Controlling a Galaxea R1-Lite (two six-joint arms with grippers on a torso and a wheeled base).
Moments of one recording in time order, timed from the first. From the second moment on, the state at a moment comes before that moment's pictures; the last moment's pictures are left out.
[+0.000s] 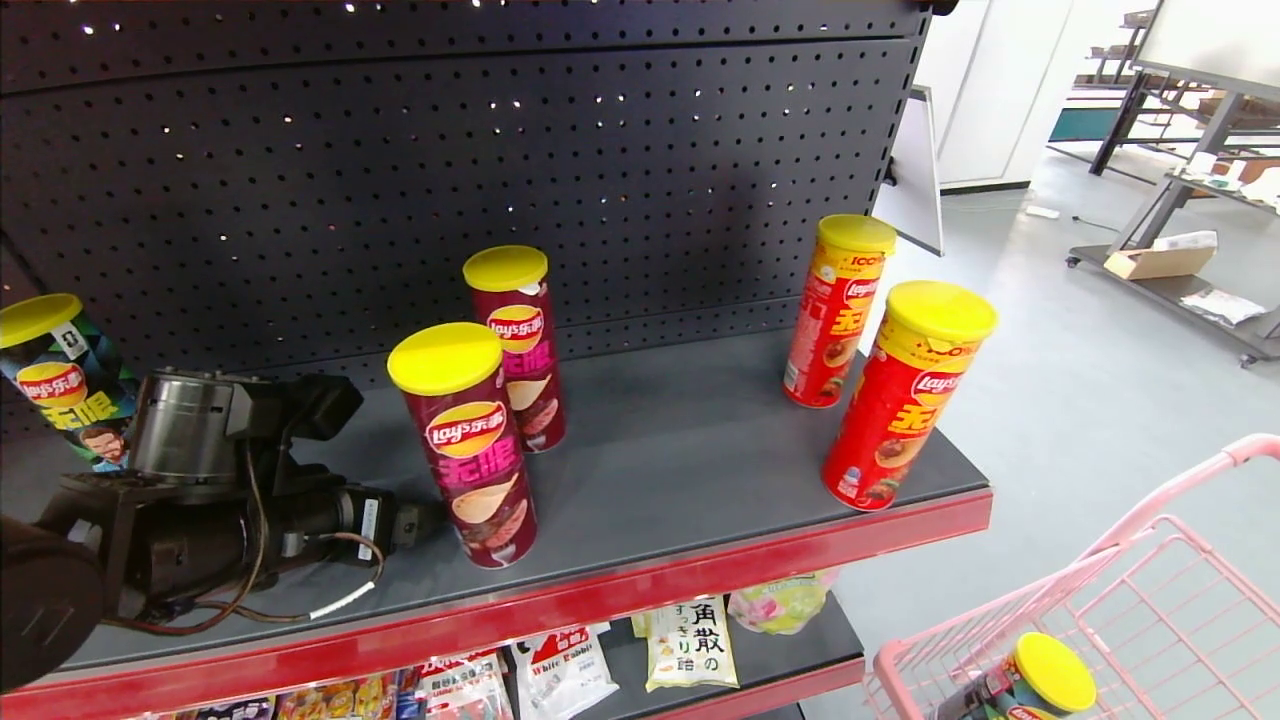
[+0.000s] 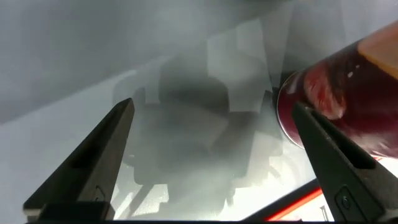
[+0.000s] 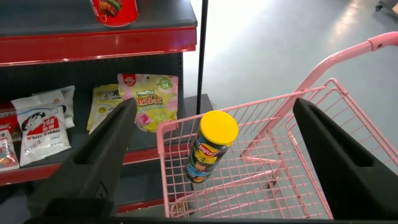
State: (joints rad) left arm -0.24 1.61 -0.56 -0.39 -0.06 -0.05; right arm -0.07 0.09 -0.07 0.10 0.05 -0.08
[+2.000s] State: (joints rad) left arm -0.26 1.65 -0.59 -0.43 -0.03 -0.04; right arm -0.07 0.09 -0.07 0.10 0.05 -0.08
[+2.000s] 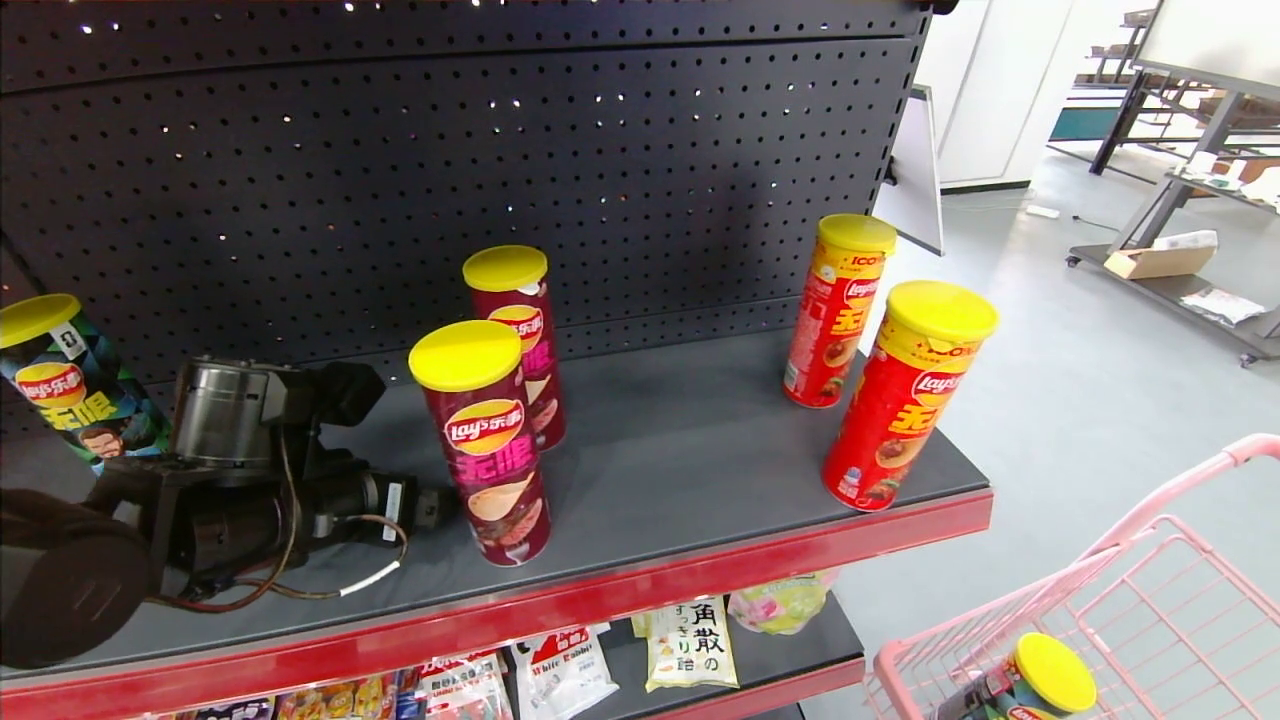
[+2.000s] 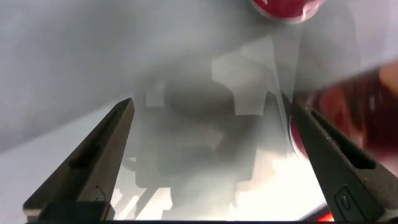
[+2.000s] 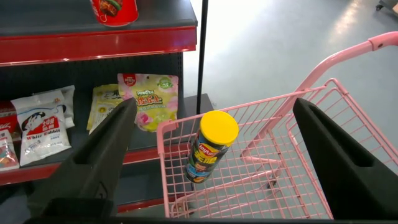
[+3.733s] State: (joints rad) left arm -0.24 1.44 -0.39 -0.46 0.04 0.06; right arm -0.04 0.07 -0.07 0.10 0.05 -0.09
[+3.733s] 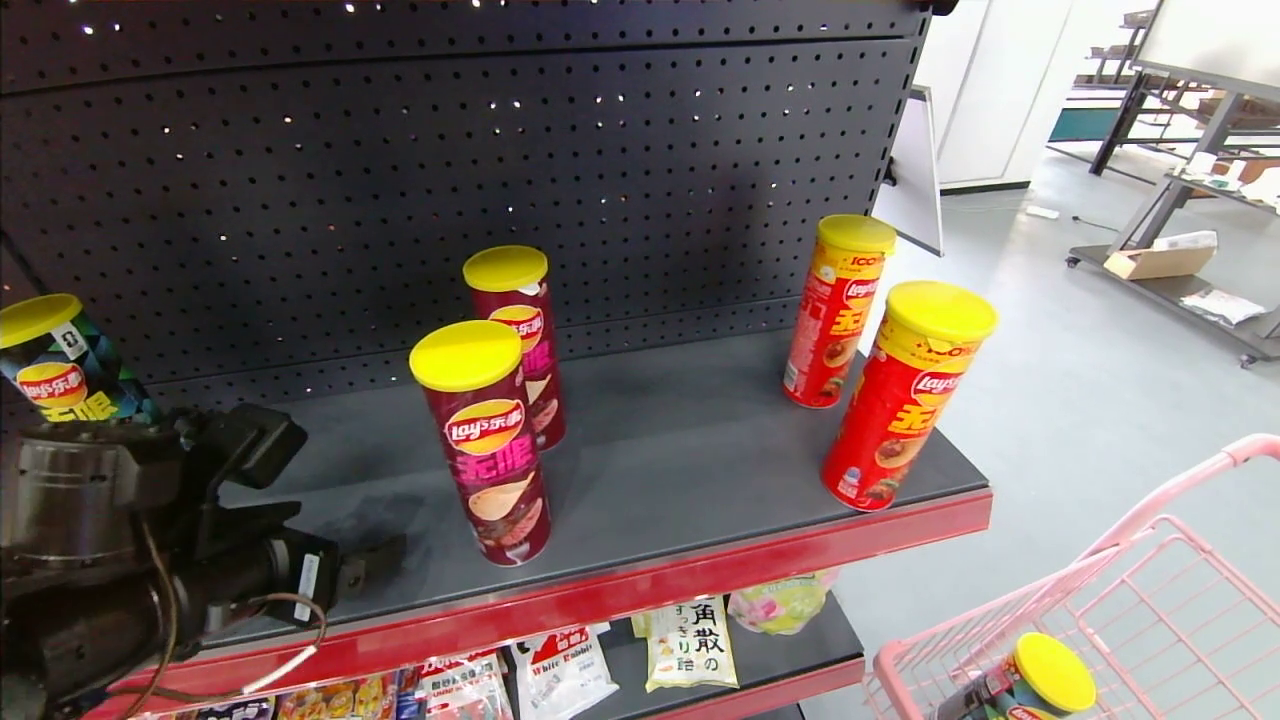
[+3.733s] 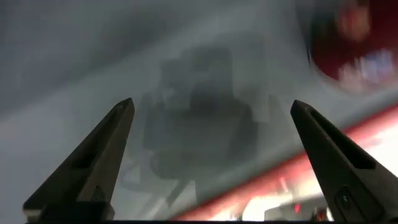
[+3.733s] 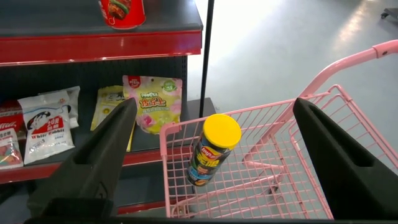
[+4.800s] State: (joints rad) left arm -0.32 1.66 -0.55 -0.49 0.08 0.01; right arm -0.04 0.07 -0.07 0.10 0.05 -0.09
